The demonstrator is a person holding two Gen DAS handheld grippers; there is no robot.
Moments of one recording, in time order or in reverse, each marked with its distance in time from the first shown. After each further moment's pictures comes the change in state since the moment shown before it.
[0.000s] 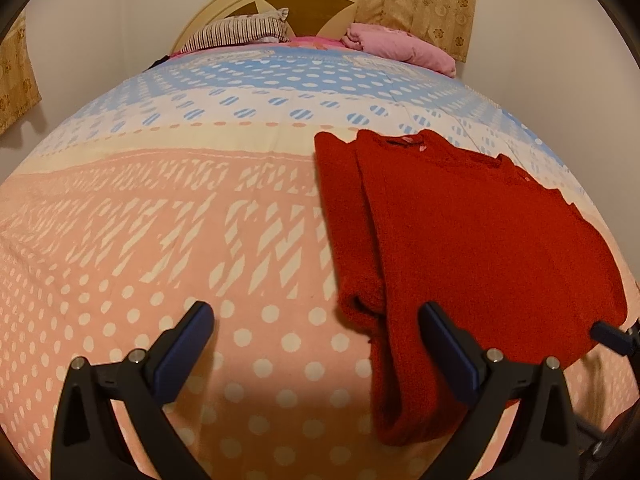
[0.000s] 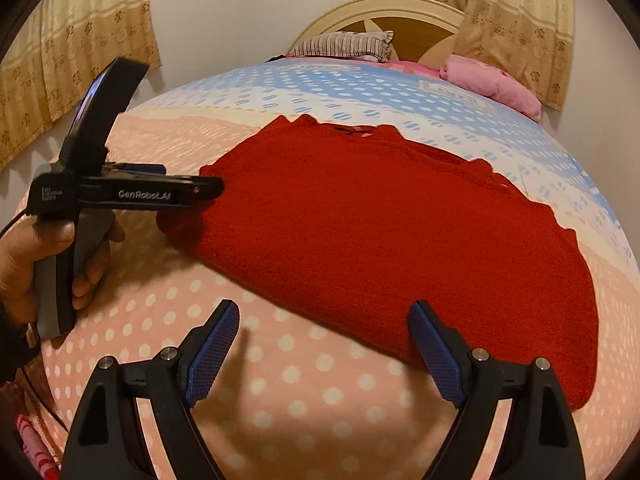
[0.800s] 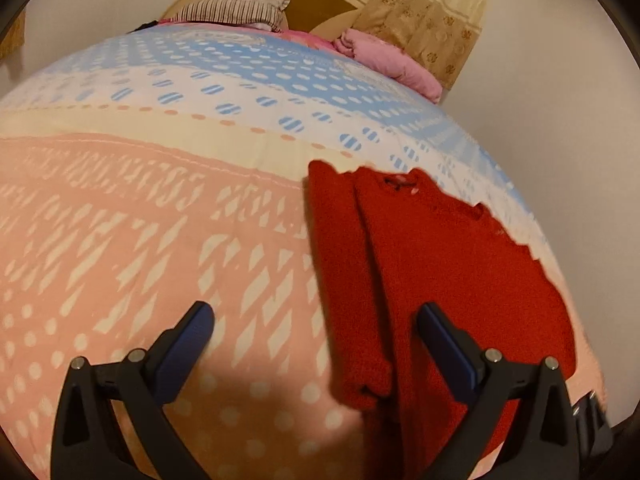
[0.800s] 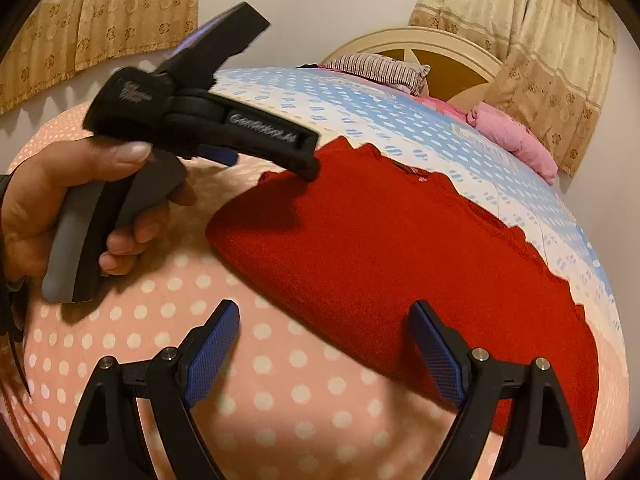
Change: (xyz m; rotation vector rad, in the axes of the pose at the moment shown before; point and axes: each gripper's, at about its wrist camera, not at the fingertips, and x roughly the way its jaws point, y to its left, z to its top) left arm 0.025 0.028 0.033 -0.150 0.010 -0.247; right arm 0.013 0.069 0.016 -0.211 -0.062 -0.064
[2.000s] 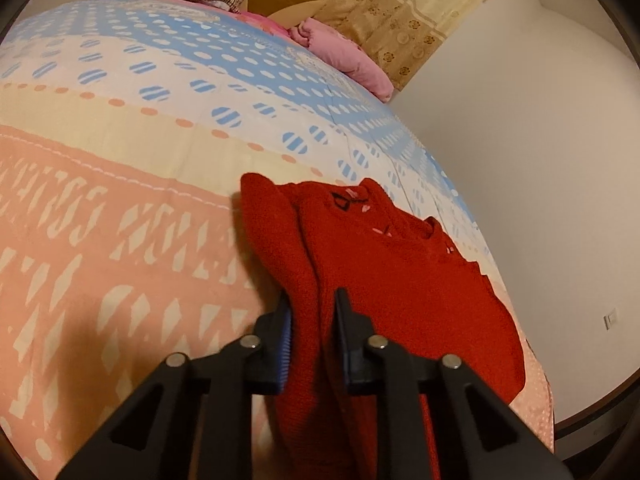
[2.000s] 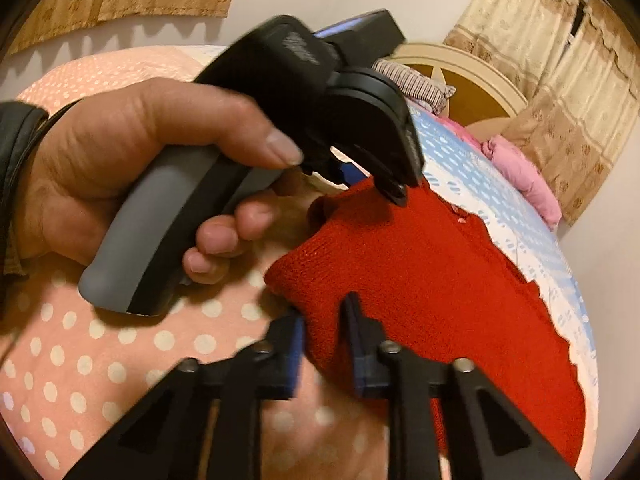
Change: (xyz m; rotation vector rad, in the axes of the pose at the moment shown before) left arm 0.036 -0.003 0.024 -0.036 0.059 -0.246; right arm 0.028 0.038 0.023 -0.129 0.017 -0.040
